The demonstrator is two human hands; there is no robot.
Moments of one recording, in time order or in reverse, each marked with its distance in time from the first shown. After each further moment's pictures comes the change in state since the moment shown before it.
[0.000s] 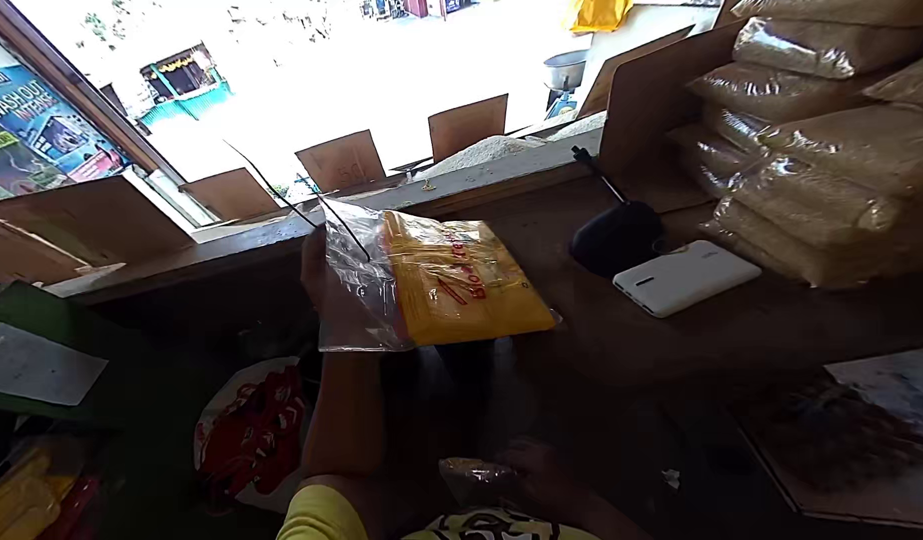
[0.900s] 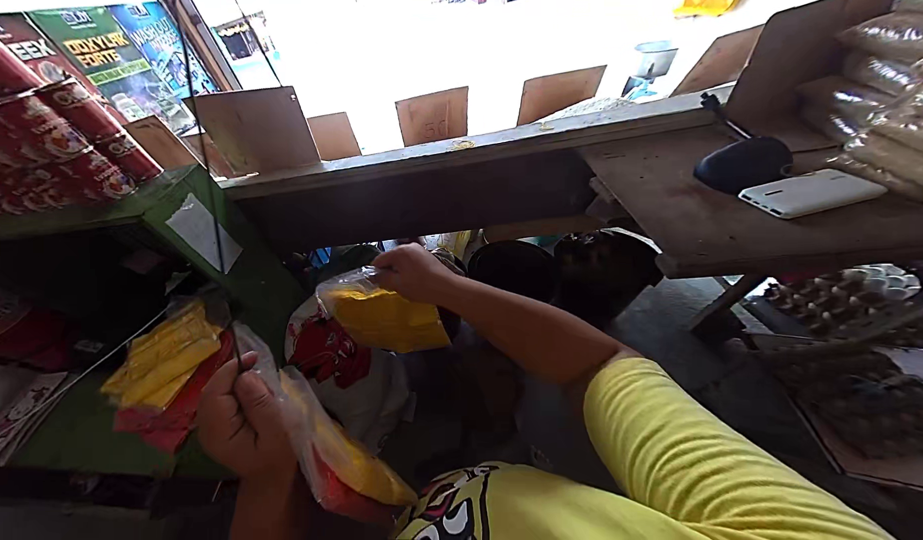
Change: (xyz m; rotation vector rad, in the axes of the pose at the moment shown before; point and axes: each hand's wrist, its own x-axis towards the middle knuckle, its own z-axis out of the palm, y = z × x) left_hand -0.181 0.220 -0.367 0.934 0.148 0.572; right_hand 0.270 -0.341 0.082 0.075 -0.235 -0.245
